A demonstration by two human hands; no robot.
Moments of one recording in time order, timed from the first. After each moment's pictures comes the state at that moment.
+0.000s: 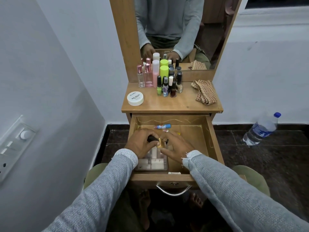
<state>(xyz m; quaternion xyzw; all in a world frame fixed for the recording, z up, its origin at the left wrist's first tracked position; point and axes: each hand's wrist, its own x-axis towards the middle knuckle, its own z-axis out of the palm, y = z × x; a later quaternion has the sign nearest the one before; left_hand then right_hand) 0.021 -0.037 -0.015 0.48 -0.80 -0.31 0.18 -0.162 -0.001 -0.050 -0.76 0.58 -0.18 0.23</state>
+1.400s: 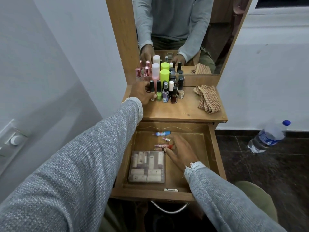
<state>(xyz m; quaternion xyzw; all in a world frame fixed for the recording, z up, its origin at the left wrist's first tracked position) -0.030 -0.195 0.052 0.58 -0.70 -0.30 0.27 -0.176 -0.015 -0.062 -0.67 0.62 -0.31 0.27</state>
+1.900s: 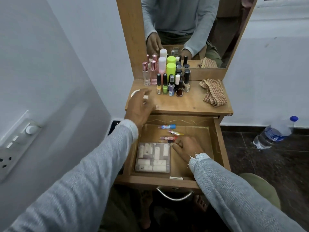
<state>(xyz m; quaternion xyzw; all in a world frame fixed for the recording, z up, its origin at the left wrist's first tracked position) 0.005 -0.100 0.040 0.55 -0.68 -0.30 0.39 -0.178 -0.013 -0.068 -0.65 0.69 -0.19 0.25</state>
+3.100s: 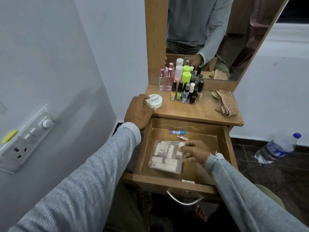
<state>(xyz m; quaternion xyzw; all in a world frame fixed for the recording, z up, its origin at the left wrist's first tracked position) 0.056 -0.107 0.033 0.61 -0.67 -0.23 0.36 -0.158 -0.010 -0.019 -0.36 0.63 -0.31 0.61</state>
